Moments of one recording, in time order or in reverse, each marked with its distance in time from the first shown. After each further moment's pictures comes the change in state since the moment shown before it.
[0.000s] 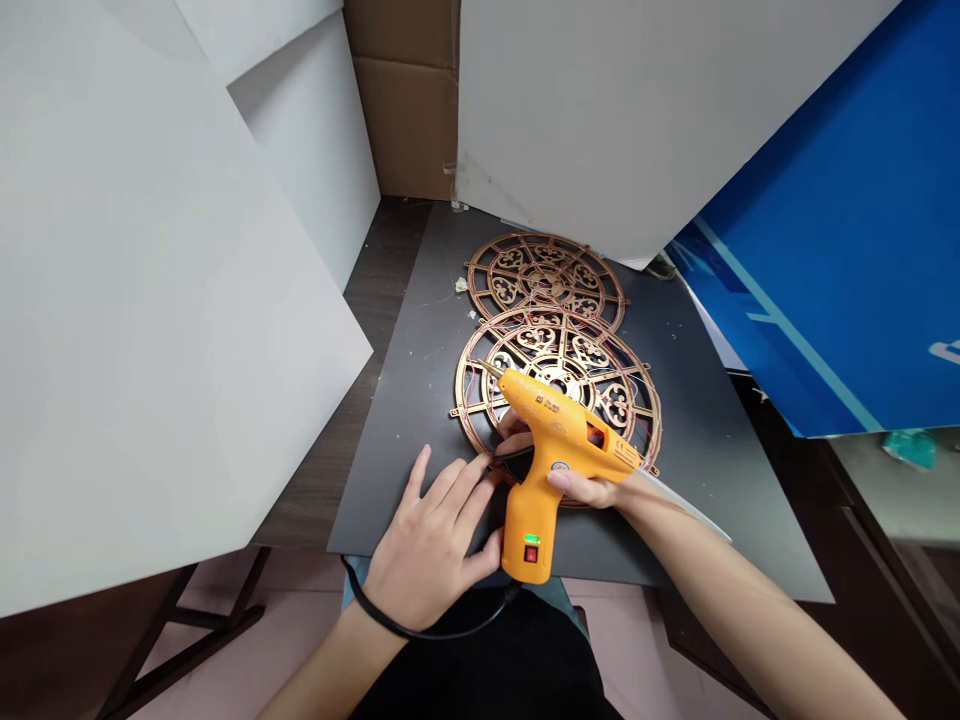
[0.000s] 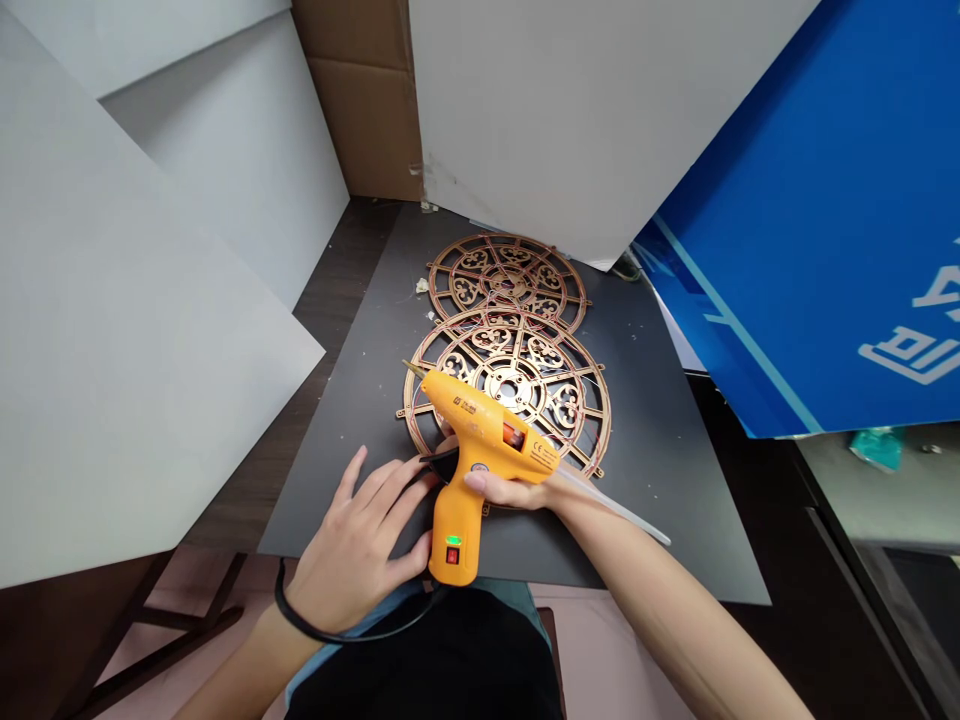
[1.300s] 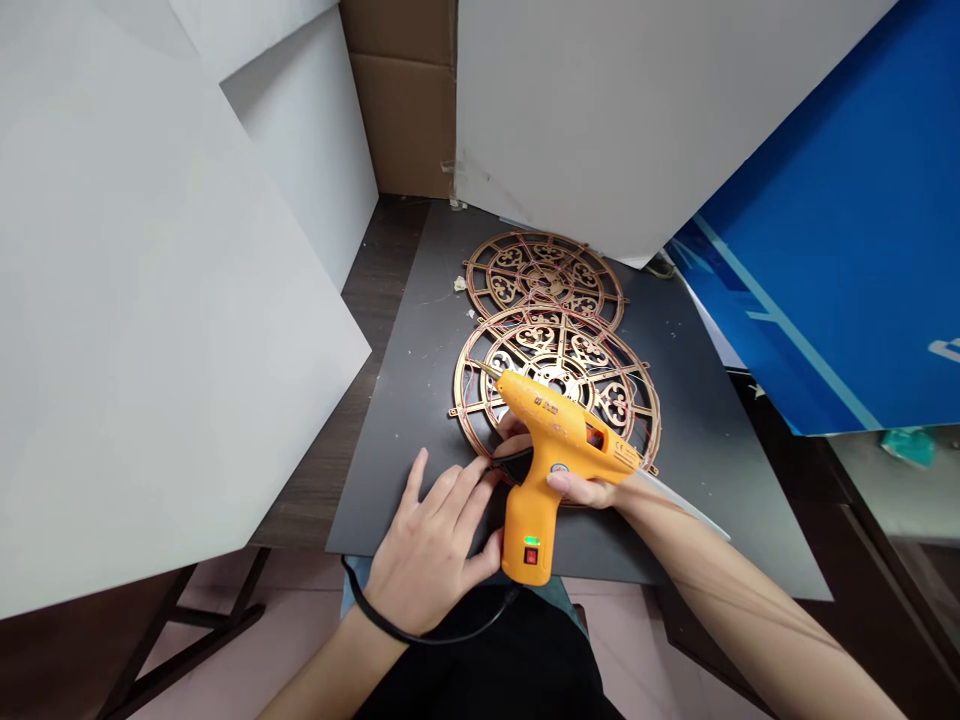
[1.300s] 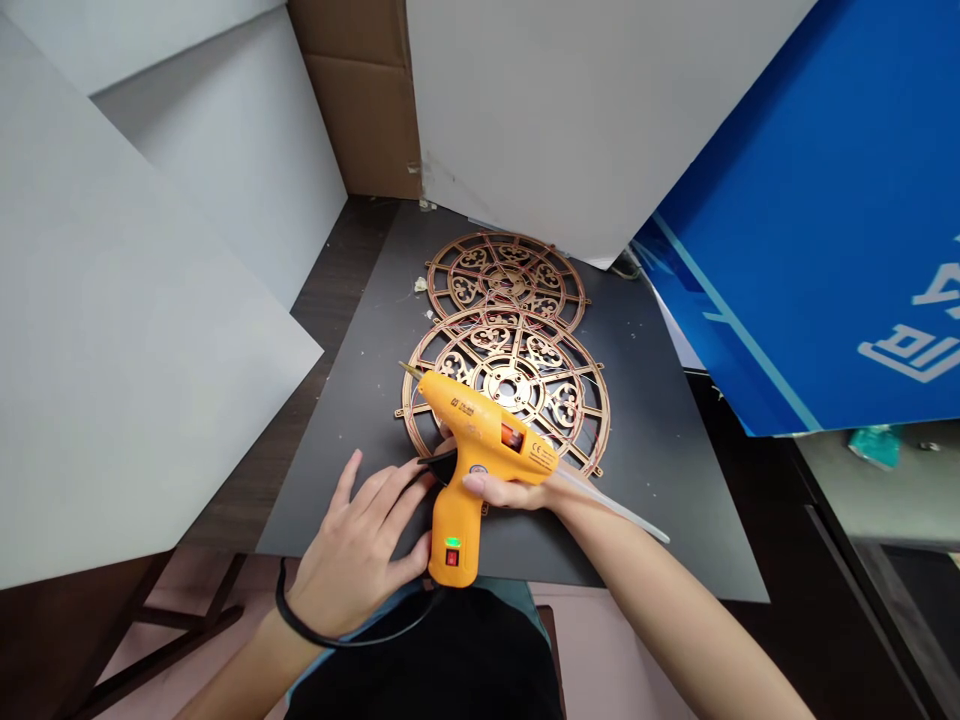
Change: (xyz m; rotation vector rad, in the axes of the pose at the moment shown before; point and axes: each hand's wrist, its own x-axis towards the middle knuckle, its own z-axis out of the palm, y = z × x) left_hand -0.002 0.003 0.003 -0.002 0.026 -0.034; right_hand 0.001 0.002 -0.001 -0.032 -0.004 -0.022
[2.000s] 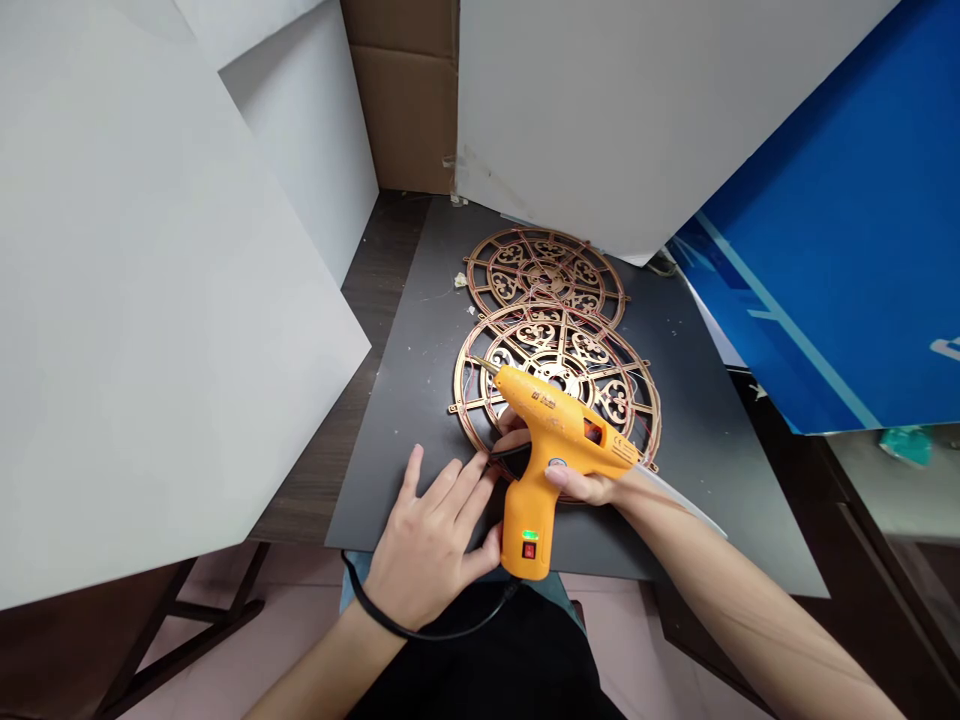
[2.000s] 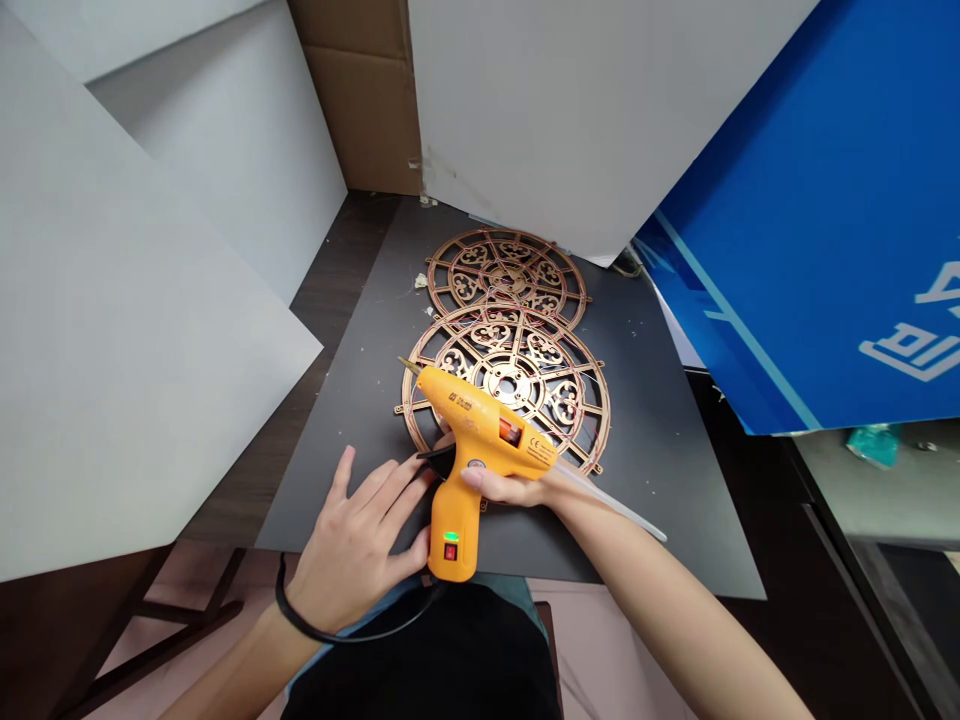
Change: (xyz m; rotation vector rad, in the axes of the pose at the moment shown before) left_hand 0.000 0.001 0.002 0.043 0.023 0.011; right_hand 0.005 -0.011 -0.002 -0.009 0.001 0.036
